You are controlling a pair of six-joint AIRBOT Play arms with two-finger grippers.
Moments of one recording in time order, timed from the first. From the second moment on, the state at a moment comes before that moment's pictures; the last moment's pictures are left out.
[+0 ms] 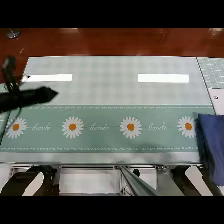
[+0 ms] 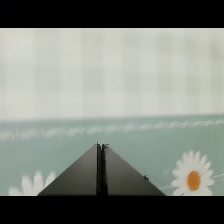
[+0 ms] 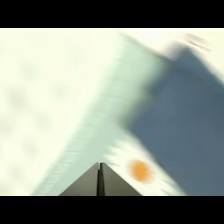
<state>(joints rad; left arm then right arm) 0.04 -0.84 0.90 0.95 -0.97 -1.38 -0.81 -0.96 1.27 -1.16 1.40 1.67</state>
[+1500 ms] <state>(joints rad) -0.06 -1.08 0.99 1.28 -1.14 -1.56 0.17 -1.31 1.14 -1.68 1.26 1.75</state>
